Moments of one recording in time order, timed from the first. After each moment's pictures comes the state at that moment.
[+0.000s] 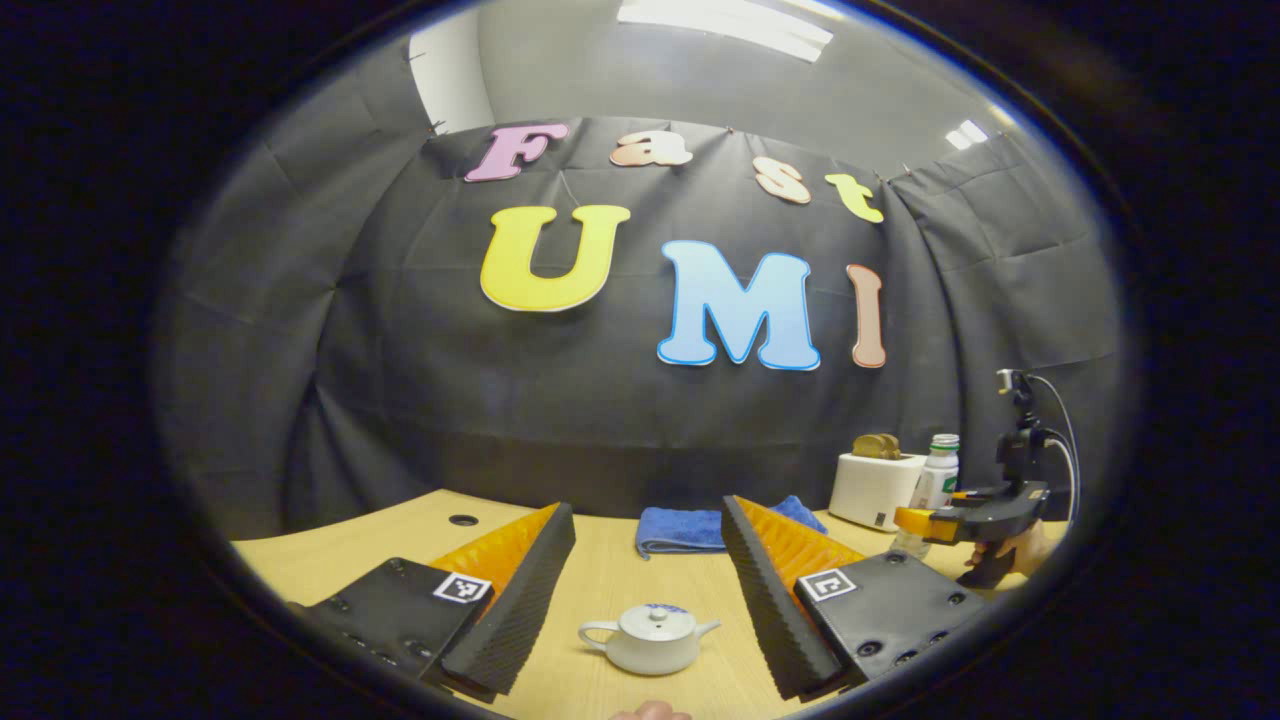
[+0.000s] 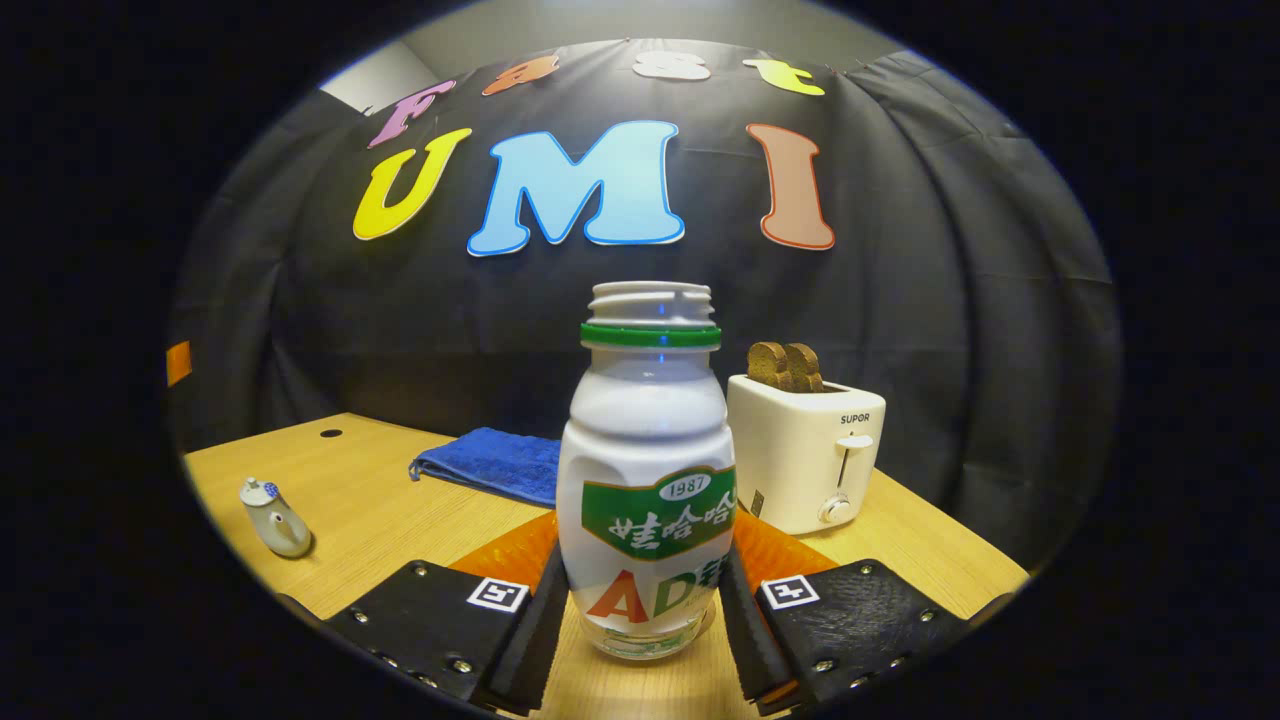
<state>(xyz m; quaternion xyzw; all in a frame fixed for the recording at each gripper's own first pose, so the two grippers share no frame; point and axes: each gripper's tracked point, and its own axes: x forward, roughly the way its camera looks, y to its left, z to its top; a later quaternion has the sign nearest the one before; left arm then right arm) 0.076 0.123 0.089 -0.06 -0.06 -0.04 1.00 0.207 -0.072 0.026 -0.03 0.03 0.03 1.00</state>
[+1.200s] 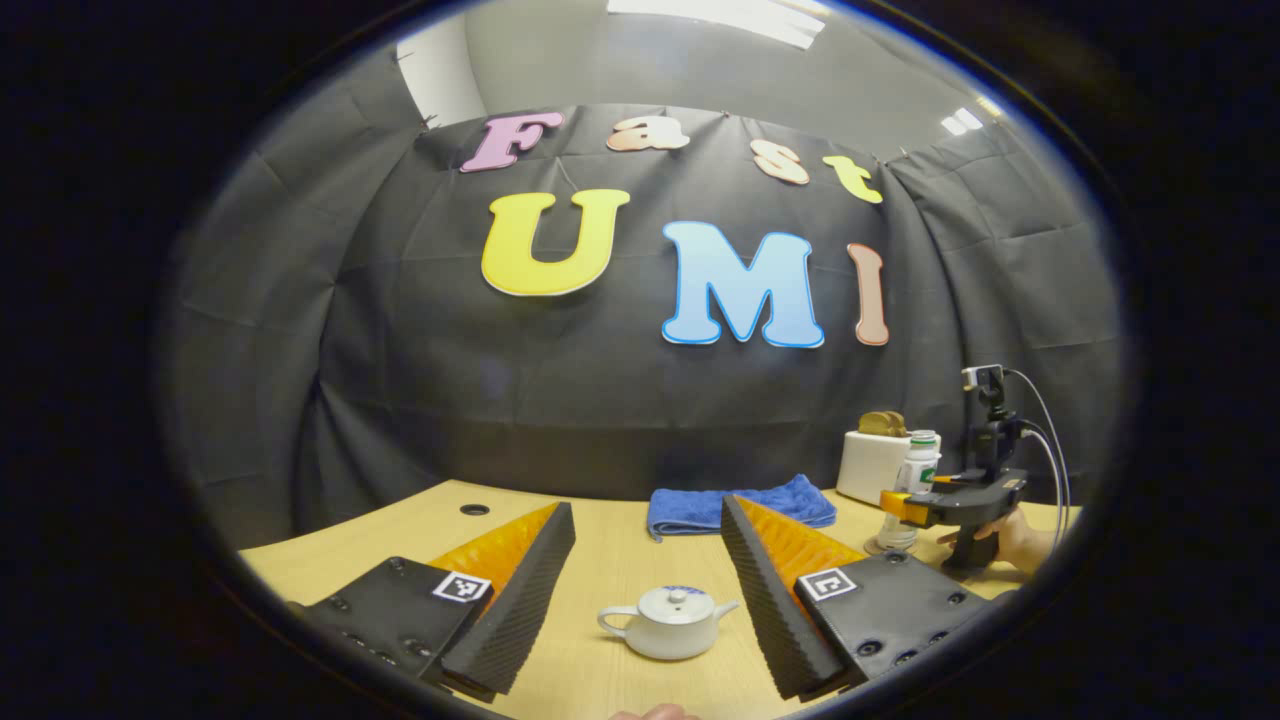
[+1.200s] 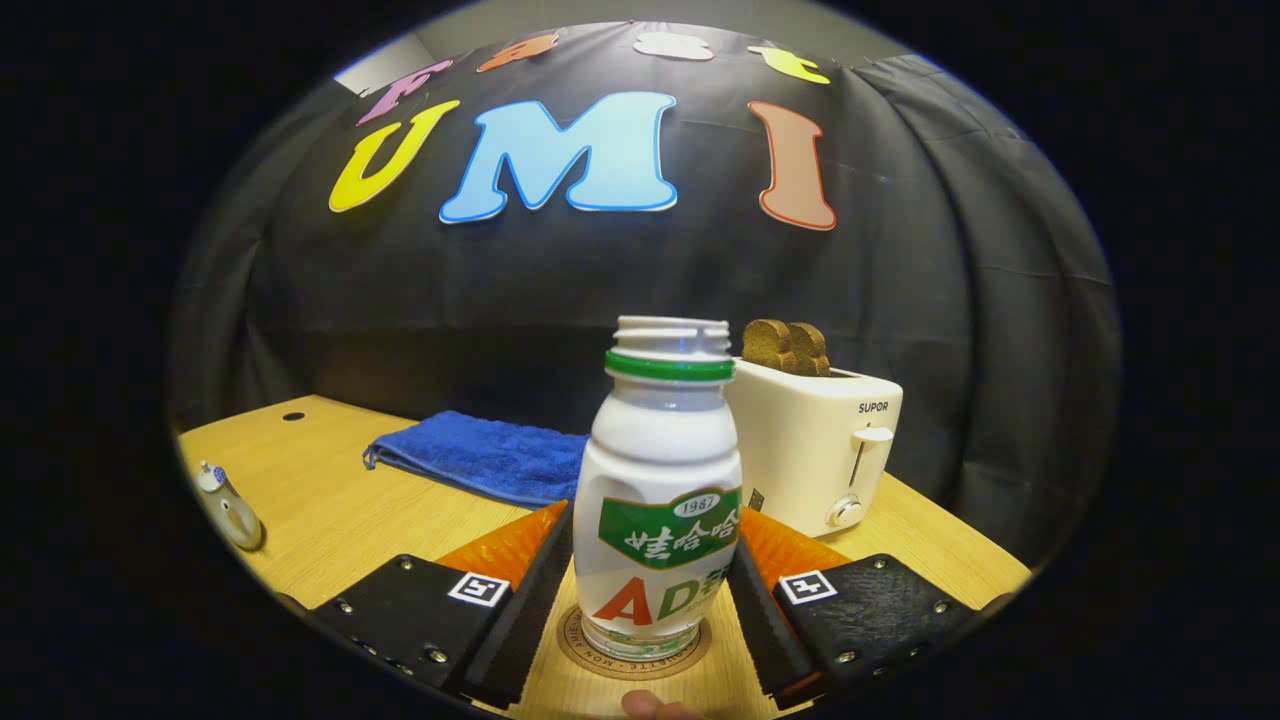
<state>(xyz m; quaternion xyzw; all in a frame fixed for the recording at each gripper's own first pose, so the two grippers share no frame) 0.077 0.127 0.078 -0.03 -0.04 -0.04 1.00 0.242 -0.080 0.011 -0.02 0.04 0.01 1.00</state>
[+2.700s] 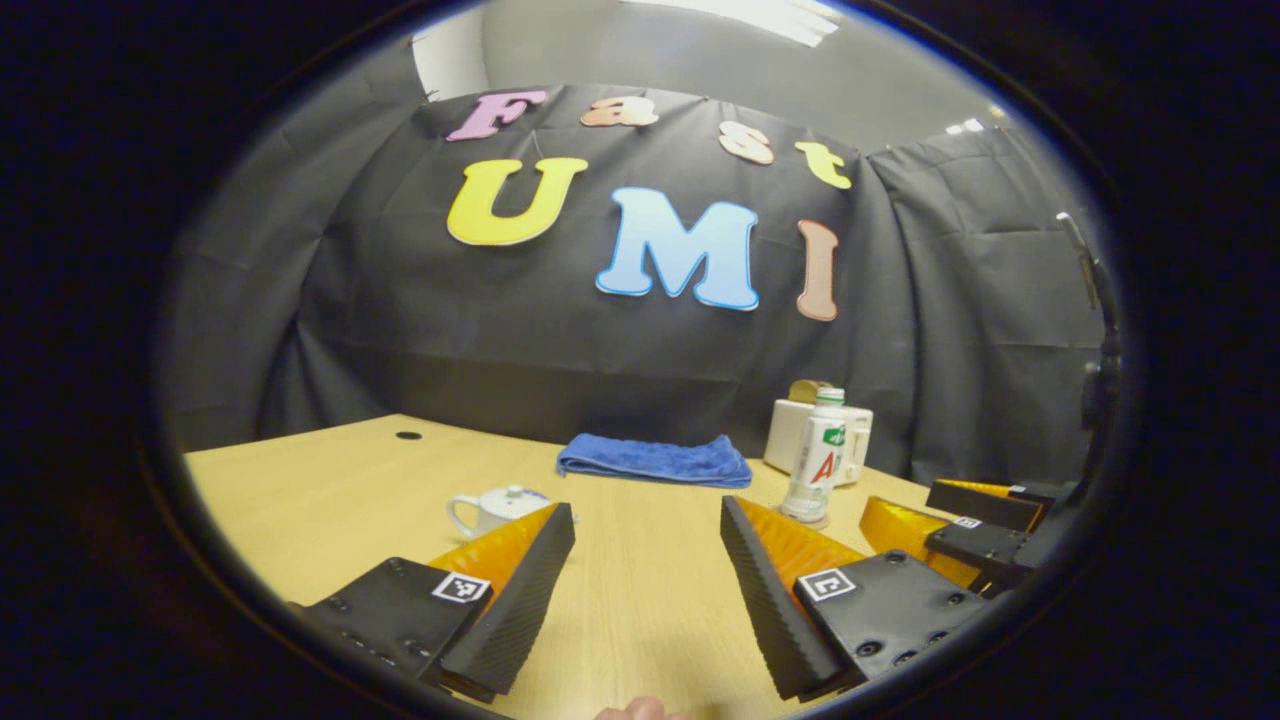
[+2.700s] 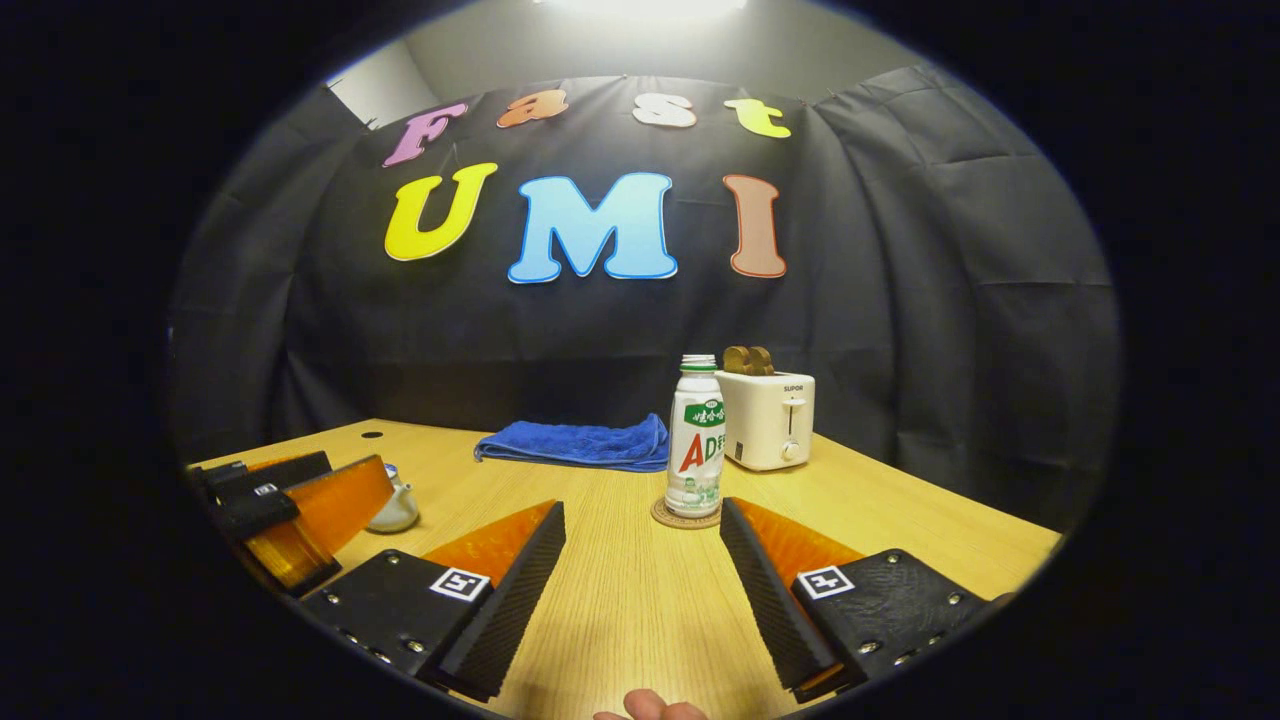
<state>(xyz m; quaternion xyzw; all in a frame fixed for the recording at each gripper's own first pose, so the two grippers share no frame) 0.020 -0.008 -0.004 -0.07 0.00 -0.06 1.00 0.010 -0.018 0.008 0.00 0.01 -0.01 1.00</state>
